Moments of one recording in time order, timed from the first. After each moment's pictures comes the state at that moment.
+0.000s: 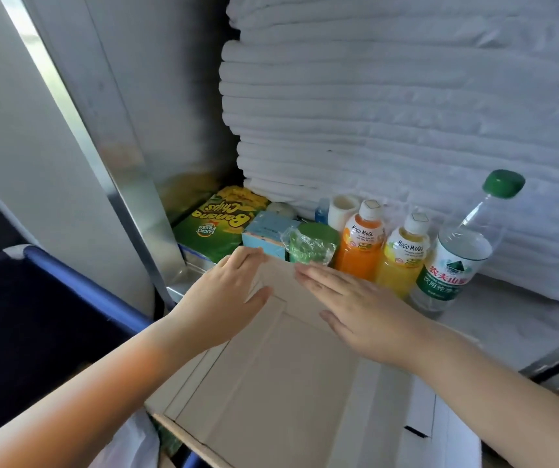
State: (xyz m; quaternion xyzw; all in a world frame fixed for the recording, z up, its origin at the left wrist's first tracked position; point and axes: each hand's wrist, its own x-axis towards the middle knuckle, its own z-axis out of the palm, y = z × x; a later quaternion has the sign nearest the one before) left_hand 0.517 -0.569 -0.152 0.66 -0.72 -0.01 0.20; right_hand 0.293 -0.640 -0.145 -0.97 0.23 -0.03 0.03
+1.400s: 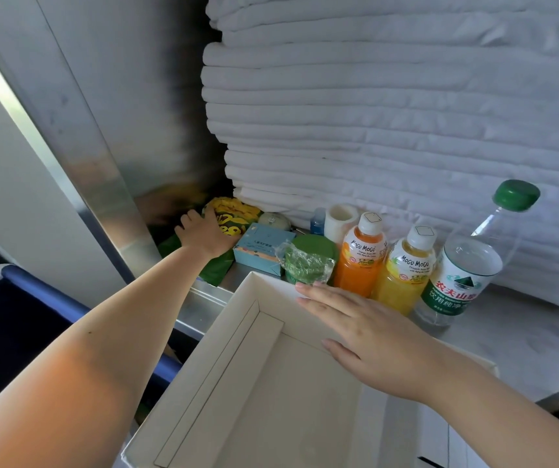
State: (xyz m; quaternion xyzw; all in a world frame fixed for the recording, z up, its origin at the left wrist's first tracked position) left_hand 0.616 -0.753 -0.194 0.87 -0.49 0.00 0.04; right_hand 0.292 -0.640 -0.139 -0.96 0.25 -0.02 0.09
